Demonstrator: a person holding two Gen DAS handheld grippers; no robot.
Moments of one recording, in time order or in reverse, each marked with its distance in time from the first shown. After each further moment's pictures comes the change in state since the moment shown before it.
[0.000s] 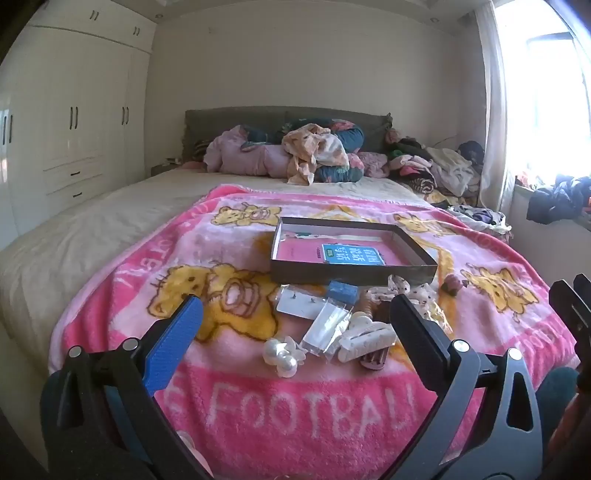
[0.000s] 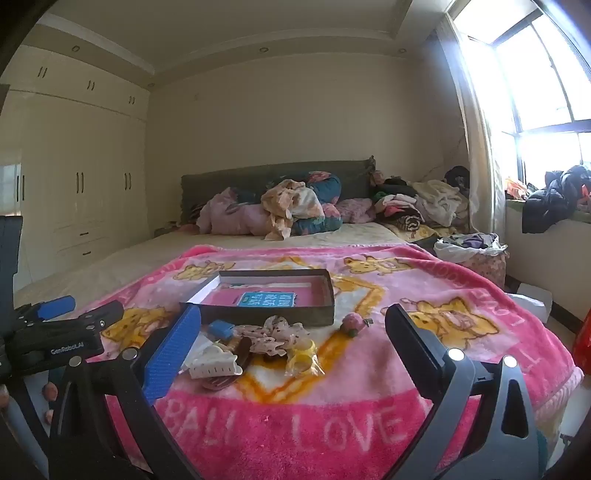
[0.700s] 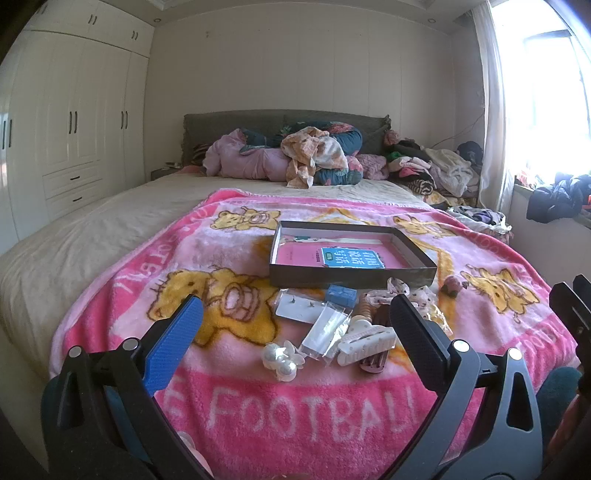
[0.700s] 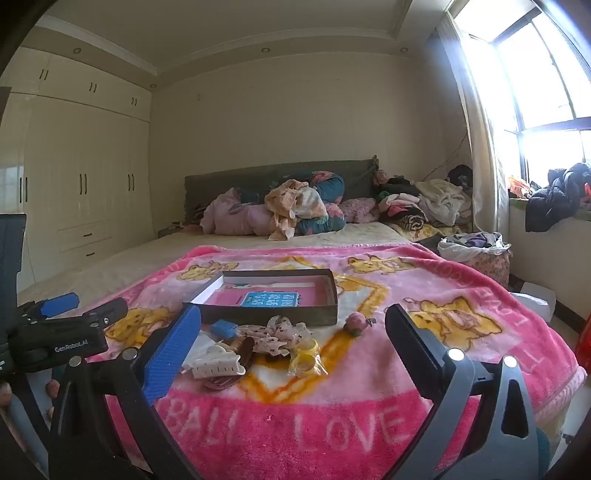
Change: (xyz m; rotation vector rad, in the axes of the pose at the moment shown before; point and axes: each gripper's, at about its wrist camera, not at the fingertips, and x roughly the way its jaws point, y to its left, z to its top) left arm -0.001 -0.002 -0.003 0.011 -0.021 -0.002; right arm 0.000 0.002 -0.001 -0.007 0.002 0.009
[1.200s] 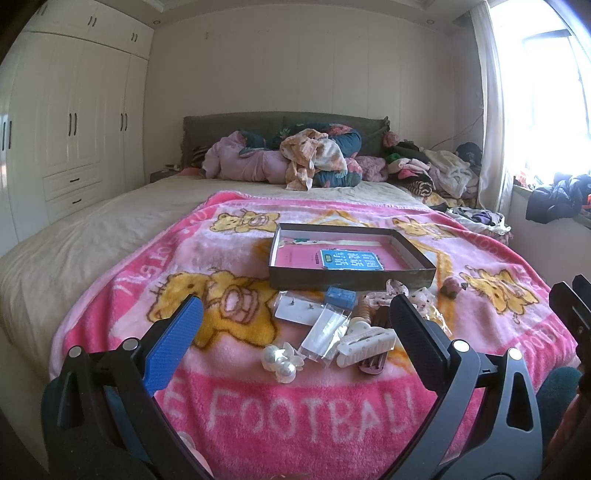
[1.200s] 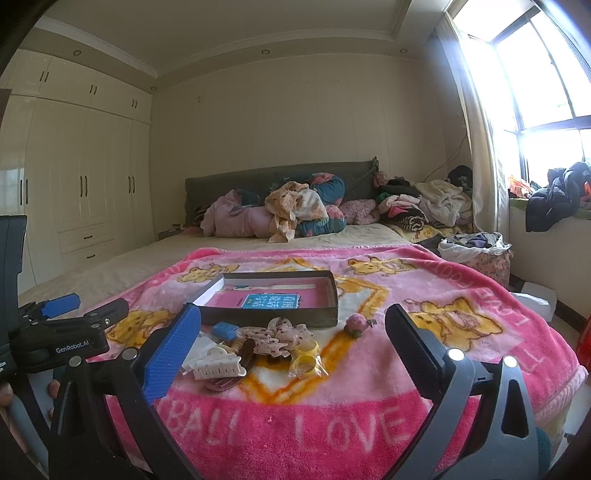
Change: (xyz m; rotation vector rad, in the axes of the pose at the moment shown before) left arm 0.000 -0.001 0.005 0.000 -0.005 0.001; right arm -0.002 -0.001 0.002 0.003 -0.002 0.003
